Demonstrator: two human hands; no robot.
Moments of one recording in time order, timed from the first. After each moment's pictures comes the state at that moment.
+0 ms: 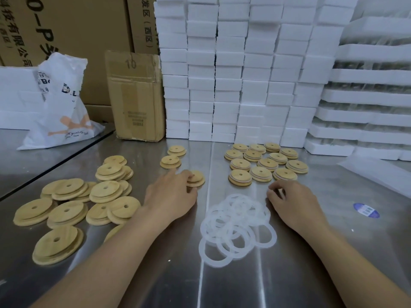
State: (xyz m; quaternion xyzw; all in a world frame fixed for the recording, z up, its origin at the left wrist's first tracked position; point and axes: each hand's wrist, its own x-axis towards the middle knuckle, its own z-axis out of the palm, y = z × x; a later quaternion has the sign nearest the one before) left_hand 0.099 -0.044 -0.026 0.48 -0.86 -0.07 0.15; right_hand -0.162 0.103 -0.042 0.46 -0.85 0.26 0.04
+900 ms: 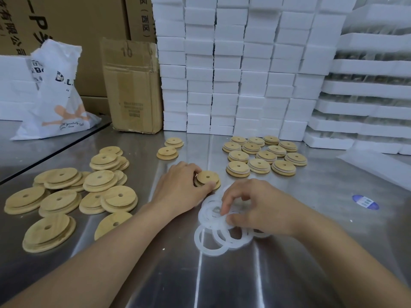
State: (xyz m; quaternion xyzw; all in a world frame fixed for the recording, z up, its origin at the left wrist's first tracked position) left_hand 0.078 -0.036 -0.042 0.43 -0.86 -0.16 0.24; right_hand -0.086 0.118 0.000 0.69 -0.67 0.22 -0.17
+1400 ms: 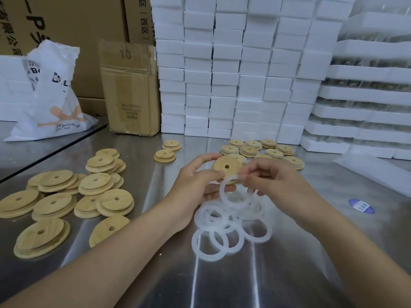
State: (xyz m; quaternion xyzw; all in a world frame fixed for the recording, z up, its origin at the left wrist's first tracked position) left_hand 0.063 0.001 -0.022 0.25 -0.59 -0.69 0.35; right_hand -0.108 0.122 0.016 0.55 -0.62 0.50 -0.24
